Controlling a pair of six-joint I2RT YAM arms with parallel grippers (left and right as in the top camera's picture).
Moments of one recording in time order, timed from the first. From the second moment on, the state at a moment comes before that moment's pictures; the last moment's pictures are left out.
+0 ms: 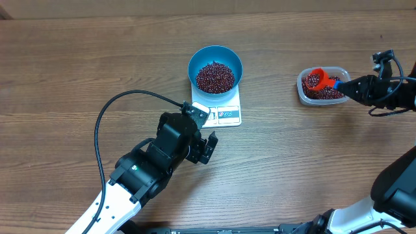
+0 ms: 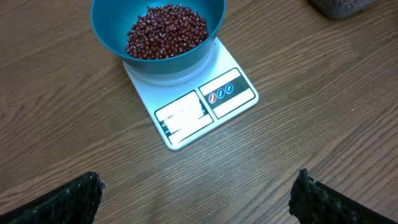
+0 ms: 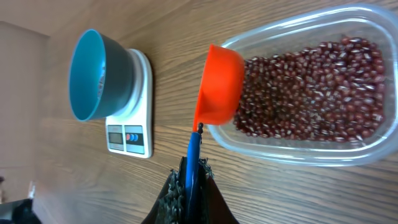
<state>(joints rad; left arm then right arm) -0.67 1.07 0.88 -0.58 -0.15 -0.12 -0.52 1.79 1.49 -1.12 -0.84 -0.37</state>
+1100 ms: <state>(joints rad) -0.67 1.07 0.88 -0.58 -0.15 -0.12 -0.31 1.79 1.49 -1.08 -1.09 -0.37</state>
